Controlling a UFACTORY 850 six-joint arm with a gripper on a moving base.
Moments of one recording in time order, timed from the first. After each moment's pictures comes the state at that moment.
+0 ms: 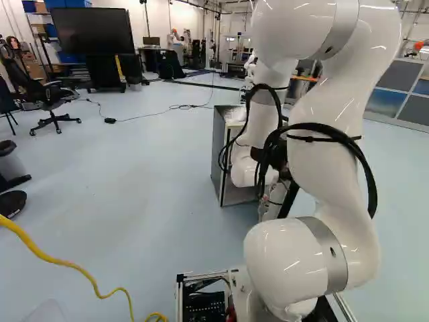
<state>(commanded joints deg) -2.6 -24.0 -21.6 76.0 78.4 0.0</state>
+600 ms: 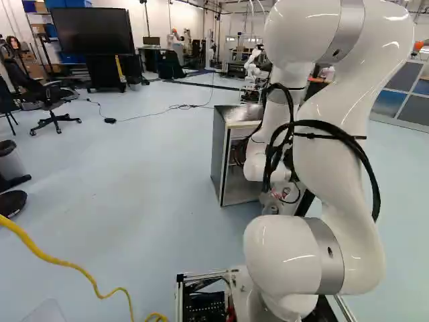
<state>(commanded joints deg) -12.4 -26.2 -25.7 76.0 78.4 0.0</state>
